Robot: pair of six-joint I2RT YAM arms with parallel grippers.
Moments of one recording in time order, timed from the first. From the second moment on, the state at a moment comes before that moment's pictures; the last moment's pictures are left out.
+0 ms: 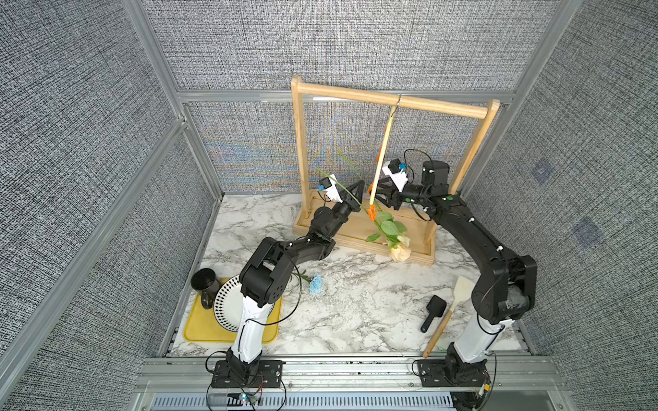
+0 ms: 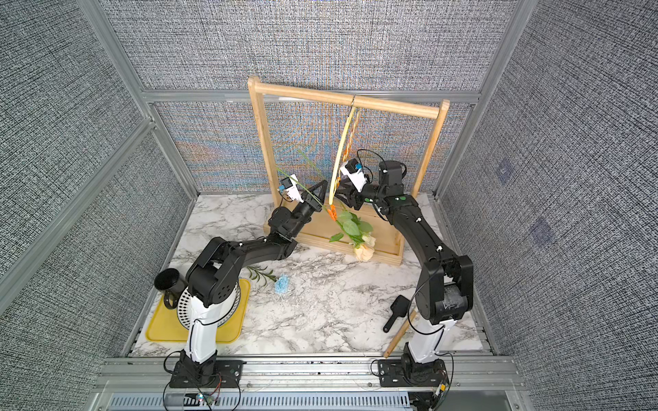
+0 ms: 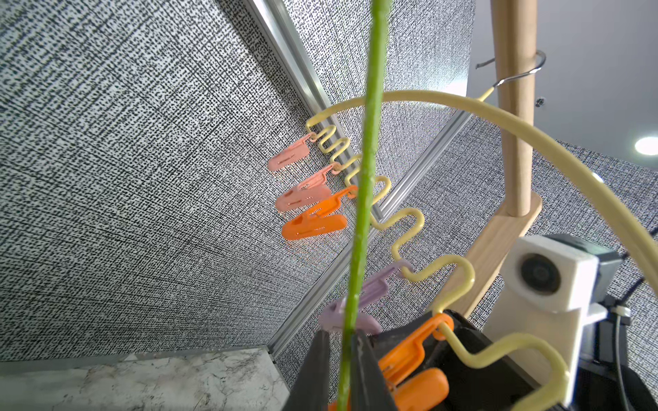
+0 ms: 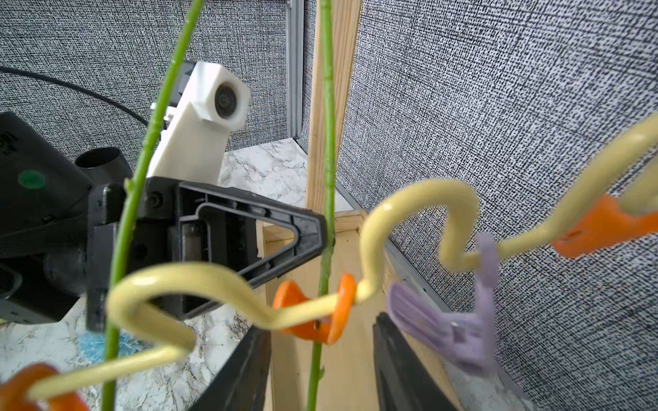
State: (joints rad) left arm -0.64 2.13 1.37 1.20 0.08 -0.85; right arm 0.19 1.77 1.59 -0.19 -0.80 -0.38
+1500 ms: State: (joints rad) left arm -0.49 1.89 1.07 1.12 0.10 -0.86; right arm 0.16 1.49 1.35 -0.12 -0.74 -0.33
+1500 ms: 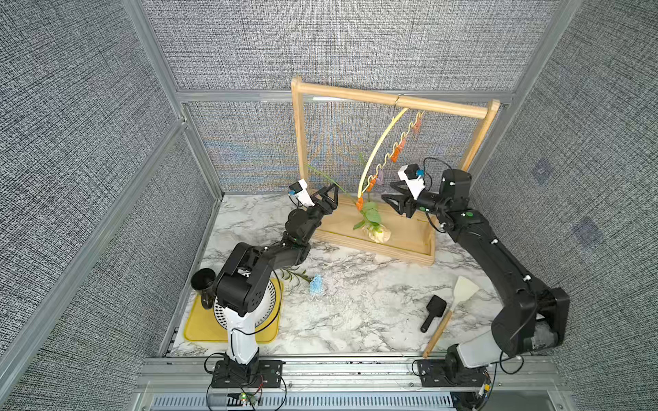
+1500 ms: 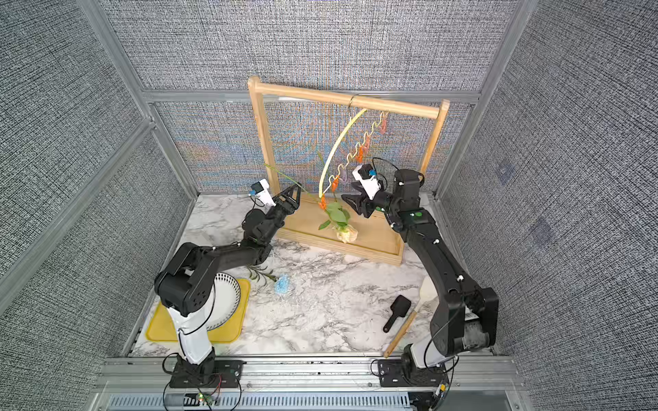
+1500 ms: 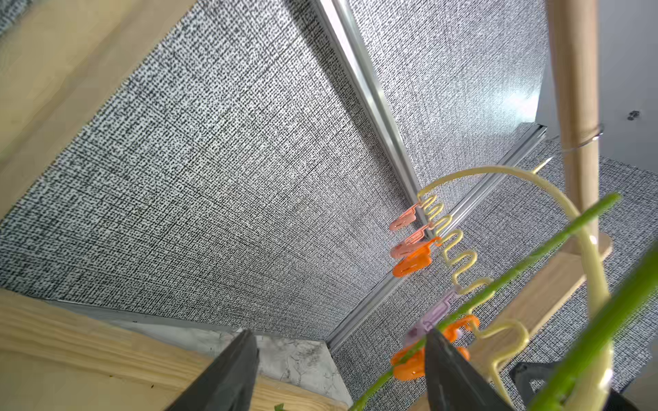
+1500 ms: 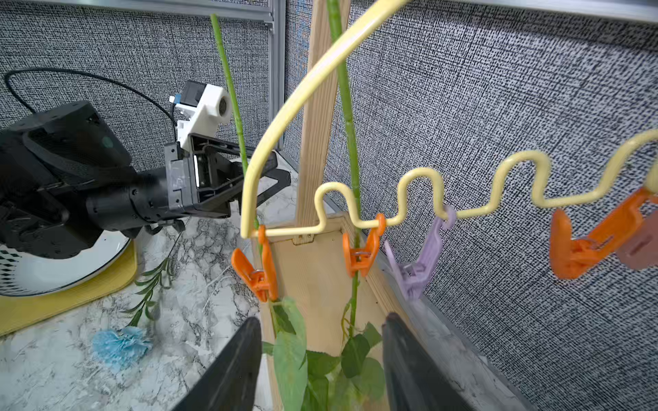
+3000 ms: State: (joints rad) left arm -0.28 1.45 1.11 -0.93 -0.13 -0.85; right arm 0.67 1.21 1.19 -0.55 -0.49 -0.80
